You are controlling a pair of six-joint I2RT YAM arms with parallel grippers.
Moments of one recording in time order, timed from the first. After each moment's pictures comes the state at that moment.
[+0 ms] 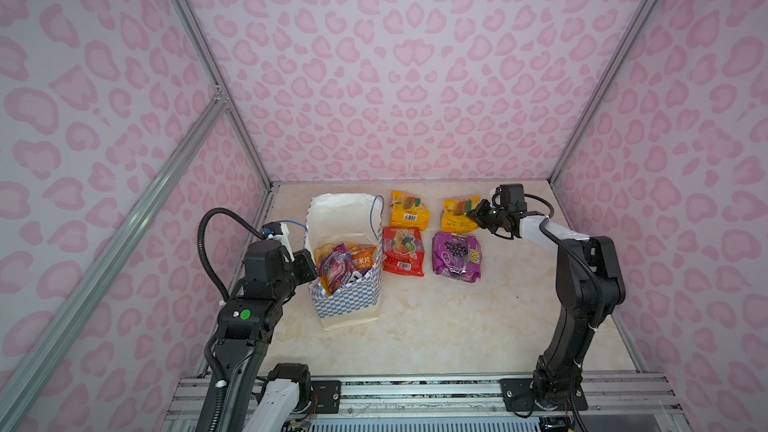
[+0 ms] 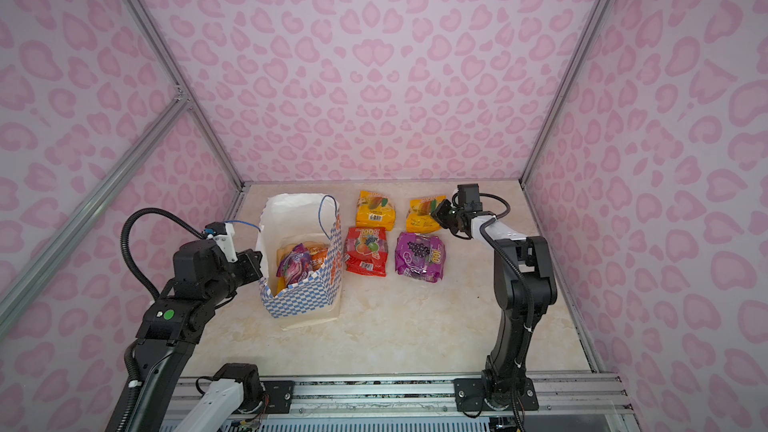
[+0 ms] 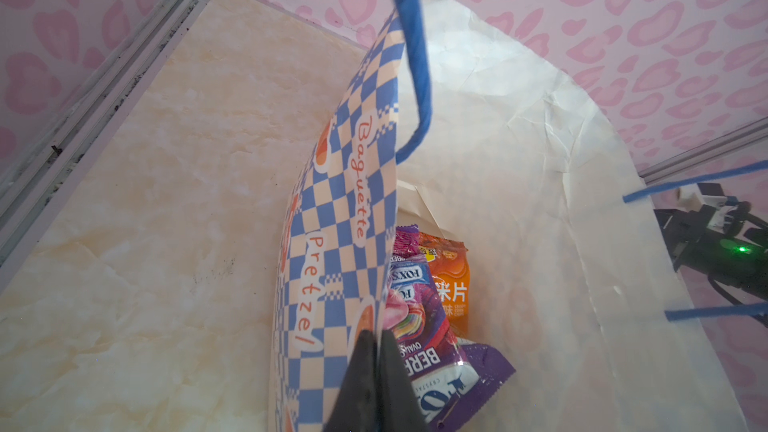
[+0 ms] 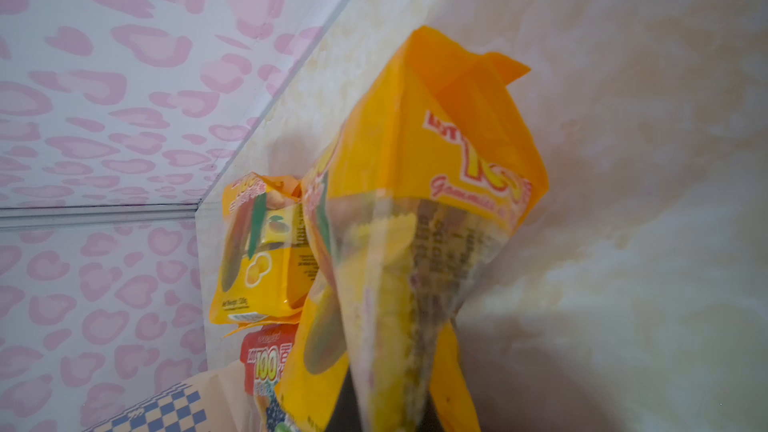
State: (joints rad) left arm -0.07 0.75 0.91 -0.74 0.07 -0.42; right arm 0.11 1.87 1.32 -0.17 -0.39 0.78
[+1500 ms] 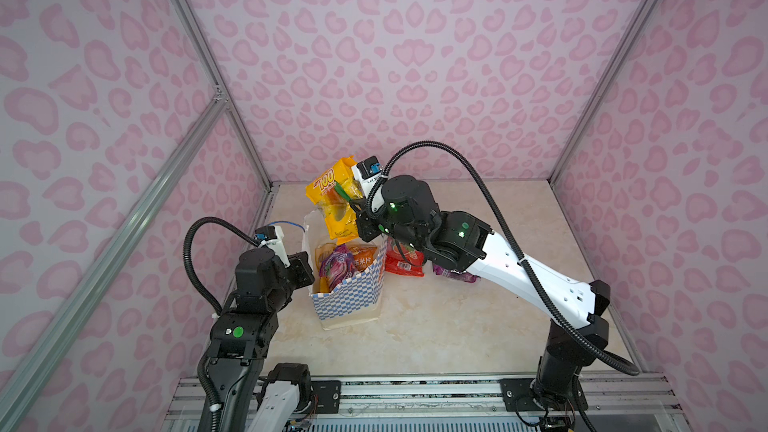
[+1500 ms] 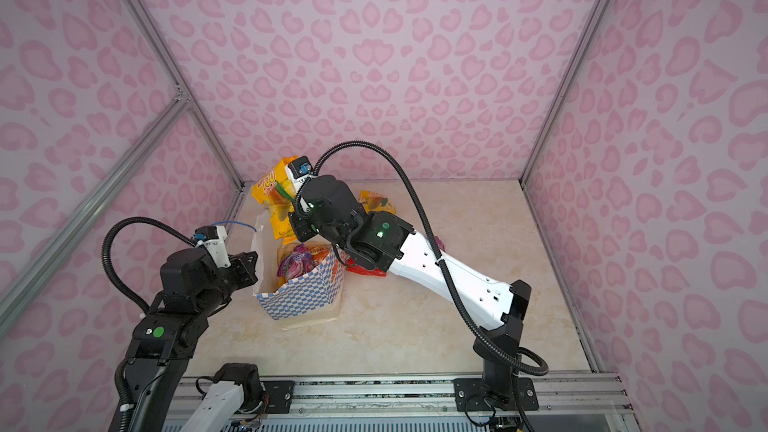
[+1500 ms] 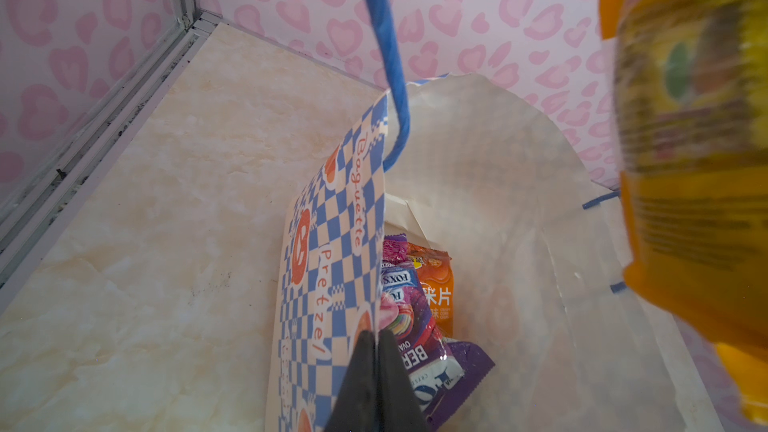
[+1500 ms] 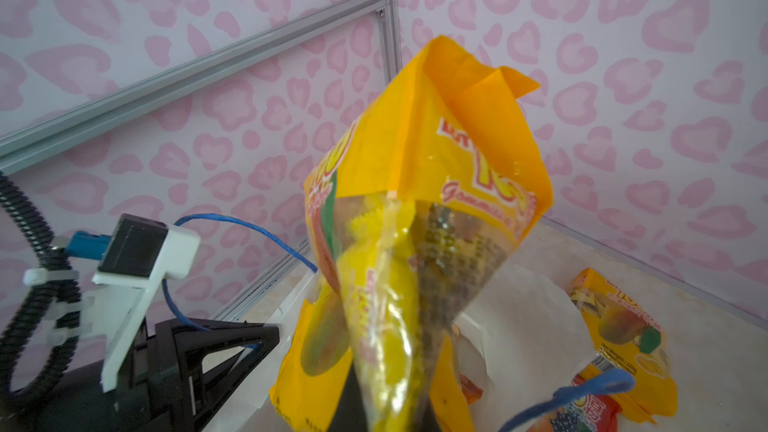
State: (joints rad) left arm -0.07 0.66 0.91 -0.75 0.08 -0.42; right arm 1.11 1.83 2.09 -0.61 0.29 0.25
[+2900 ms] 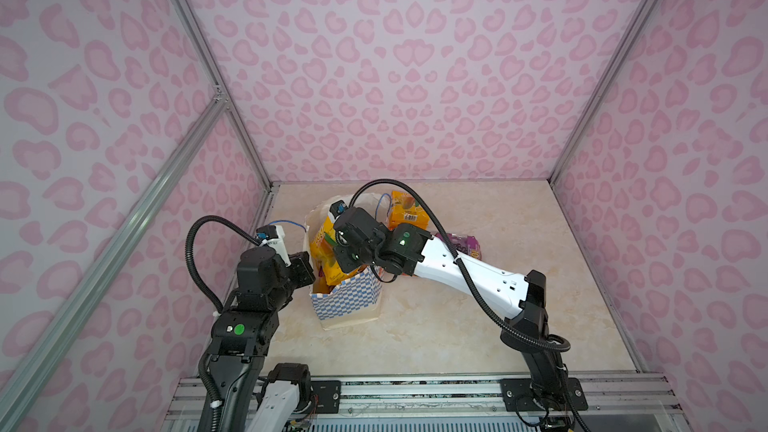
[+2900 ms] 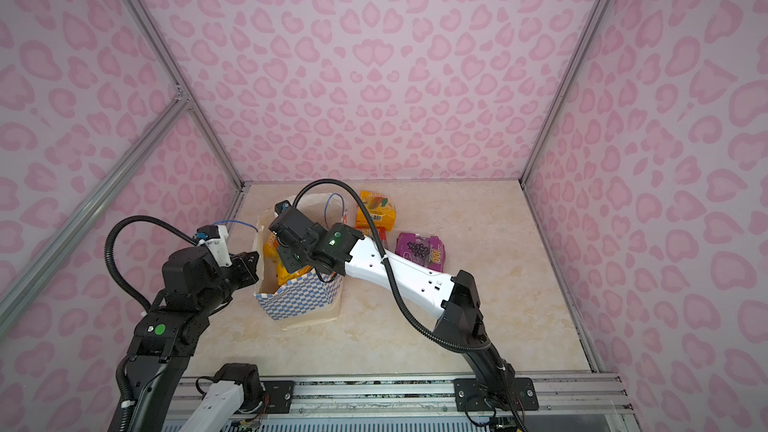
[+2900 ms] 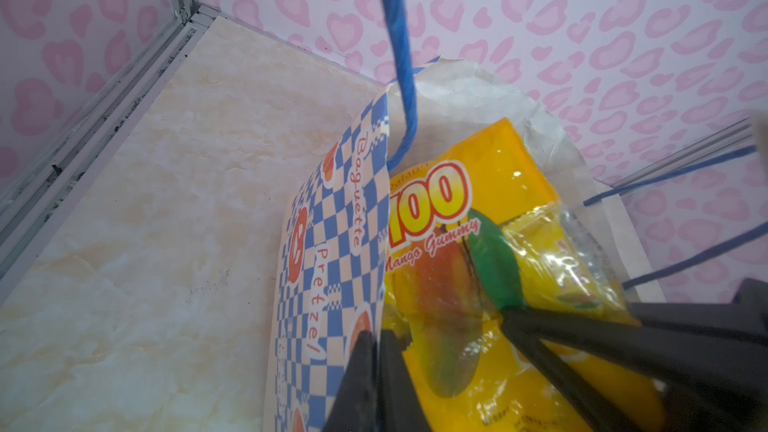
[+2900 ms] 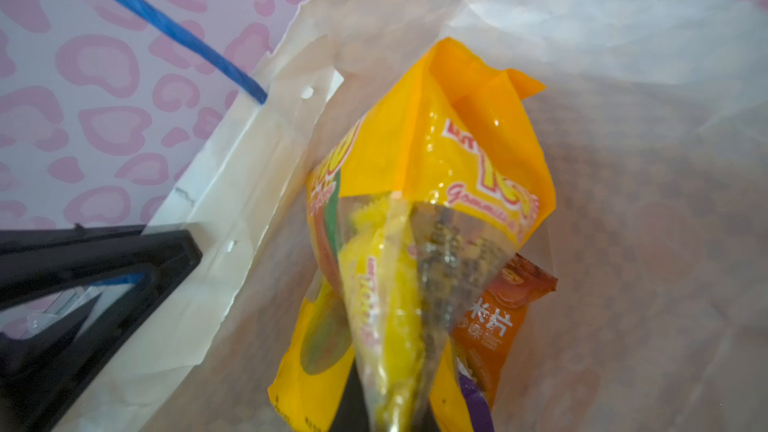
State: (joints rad) left arm -0.07 0.67 0.91 -0.75 0.08 -0.42; right arm 1.13 2.09 2.21 -0.87 0.18 0.41
